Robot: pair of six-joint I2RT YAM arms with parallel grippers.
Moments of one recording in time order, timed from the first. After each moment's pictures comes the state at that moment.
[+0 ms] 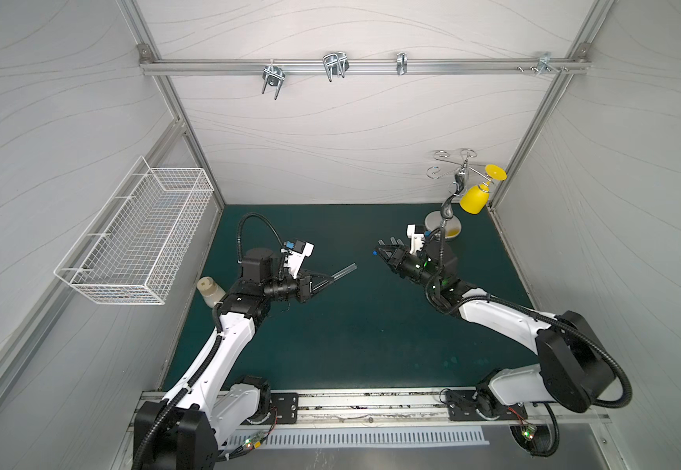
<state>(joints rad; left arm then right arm) -0.13 1.02 0.68 -0.16 1.02 -0.27 0.64 1.40 0.74 0.56 -0.29 1.18</state>
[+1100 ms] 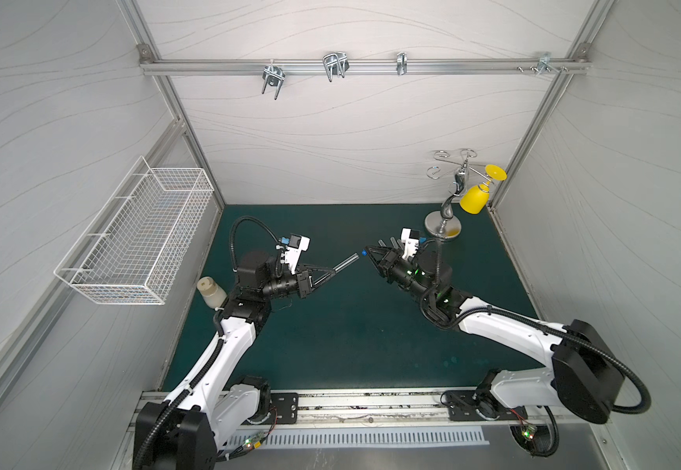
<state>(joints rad) -0.14 1.00 0.63 0.12 1.06 -0.50 0.82 1.33 0.77 0.56 -0.09 1.31</state>
